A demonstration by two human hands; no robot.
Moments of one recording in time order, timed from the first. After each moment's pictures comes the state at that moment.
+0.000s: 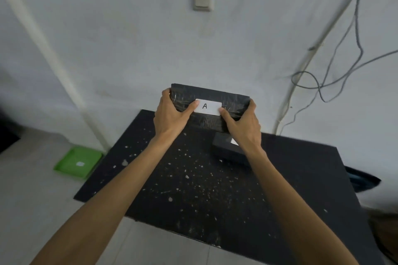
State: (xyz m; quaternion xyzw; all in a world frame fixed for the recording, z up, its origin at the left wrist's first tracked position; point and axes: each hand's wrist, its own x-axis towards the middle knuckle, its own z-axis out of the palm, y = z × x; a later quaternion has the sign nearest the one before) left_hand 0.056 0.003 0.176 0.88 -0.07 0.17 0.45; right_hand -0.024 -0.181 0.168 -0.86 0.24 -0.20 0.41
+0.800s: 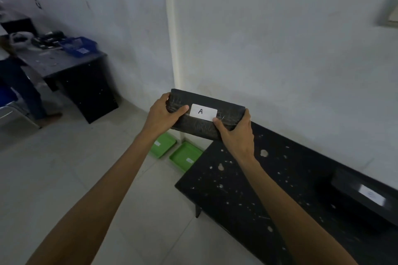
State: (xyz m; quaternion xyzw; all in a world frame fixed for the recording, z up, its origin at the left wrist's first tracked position) left_hand 0.127 0.434 0.183 0.87 0.02 0.14 0.47; right_hand 0.113 0.211 0.146 -0.87 0.07 -0.10 0.48
